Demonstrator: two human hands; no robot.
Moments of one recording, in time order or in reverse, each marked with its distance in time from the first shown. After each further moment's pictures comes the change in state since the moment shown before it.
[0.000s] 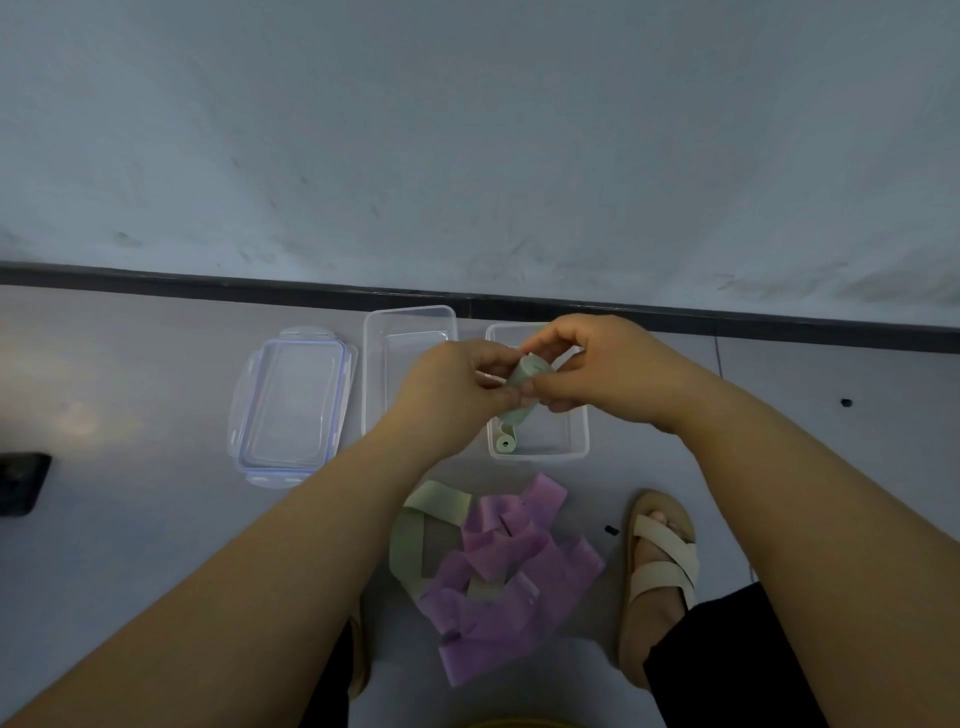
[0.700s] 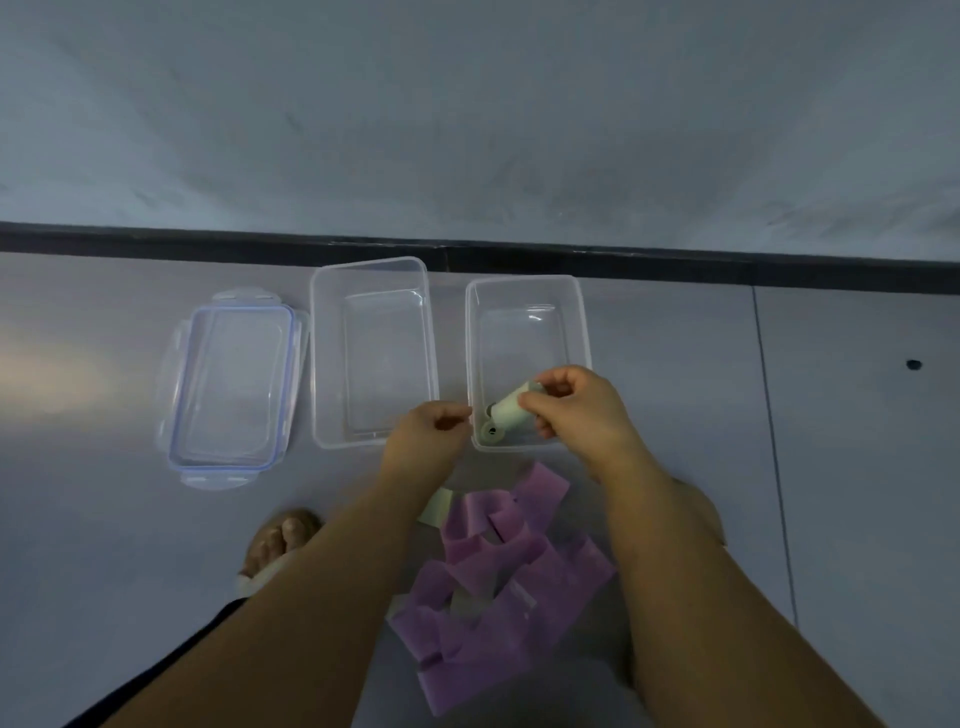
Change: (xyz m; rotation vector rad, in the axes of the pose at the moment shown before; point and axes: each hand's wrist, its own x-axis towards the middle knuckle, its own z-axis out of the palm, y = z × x) left_hand 0.082 -0.151 0.089 -0.219 0.165 -0.479; right_hand 0.091 0.165 0.065 0.463 0.375 0.381
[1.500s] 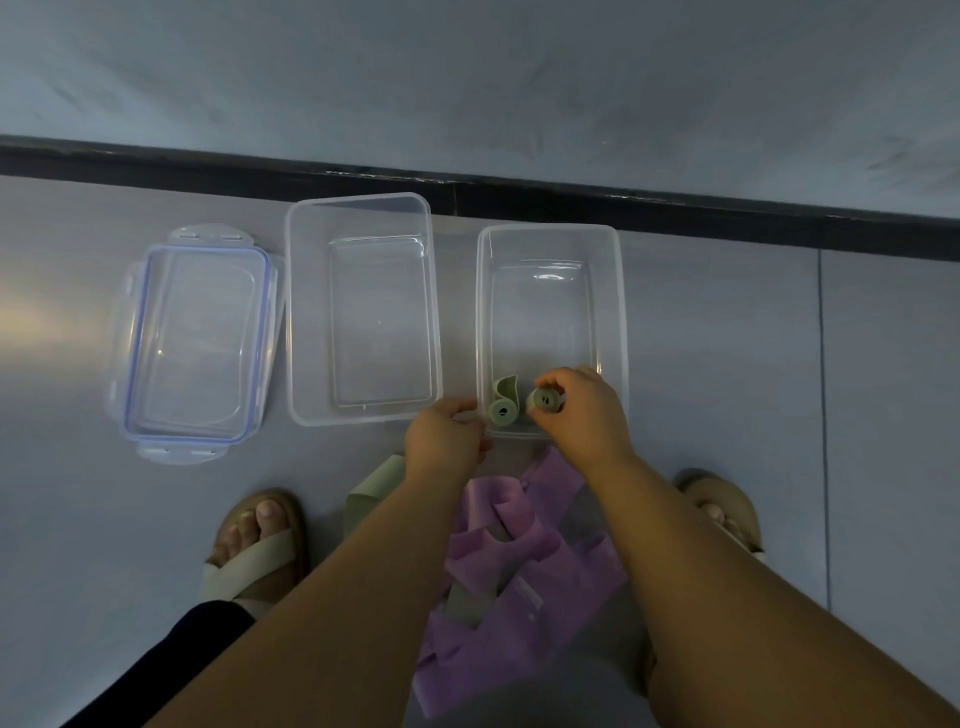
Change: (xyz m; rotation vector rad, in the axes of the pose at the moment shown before) left_hand 0.058 -0.052 0.046 -0.181 0.060 -0.252; right_hand 0.064 0.074 0.023 -0.702 0.030 -0.235
